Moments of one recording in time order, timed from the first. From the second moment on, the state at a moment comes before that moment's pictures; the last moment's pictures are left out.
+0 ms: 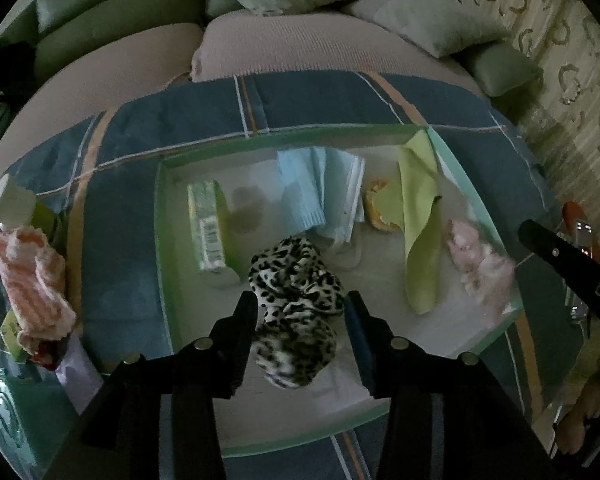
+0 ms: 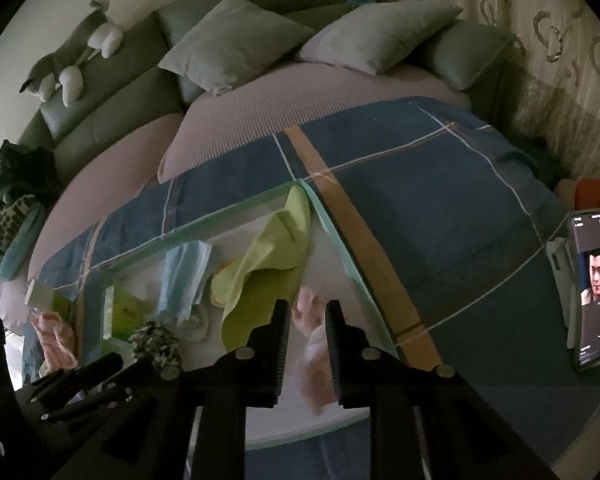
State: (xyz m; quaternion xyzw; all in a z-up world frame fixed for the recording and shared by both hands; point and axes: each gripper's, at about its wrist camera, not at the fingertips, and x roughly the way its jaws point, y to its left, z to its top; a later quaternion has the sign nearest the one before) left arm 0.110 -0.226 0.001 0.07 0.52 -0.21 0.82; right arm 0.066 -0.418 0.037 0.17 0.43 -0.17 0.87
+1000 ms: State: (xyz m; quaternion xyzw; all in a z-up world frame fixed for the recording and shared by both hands) left arm 0.138 -0.136 0.020 0.00 0.51 -0.06 0.86; right arm 0.084 -0.373 0.033 0.10 0.46 -0.11 0.88
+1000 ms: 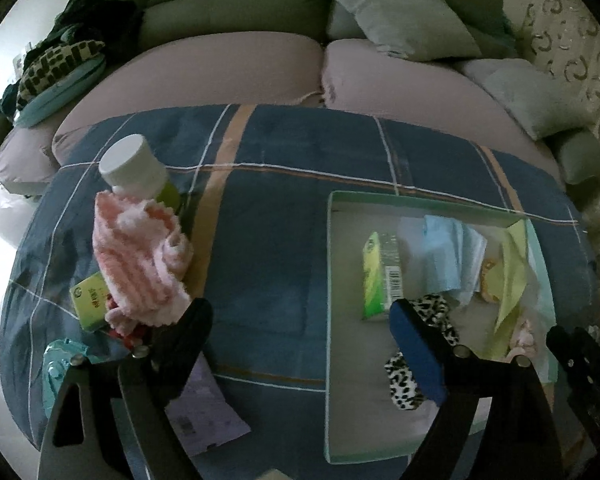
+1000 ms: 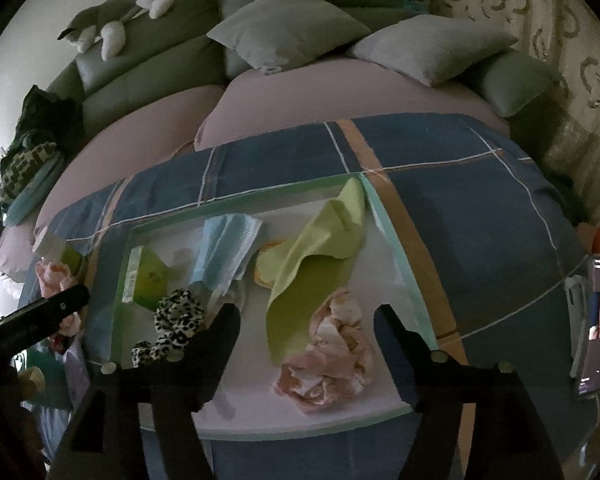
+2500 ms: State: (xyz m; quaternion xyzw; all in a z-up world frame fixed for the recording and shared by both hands) left arm 0.147 0.058 0.029 -0.14 0.49 0.11 0.86; right arm 0.130 -0.208 0.016 0.09 0.45 0.08 0.88
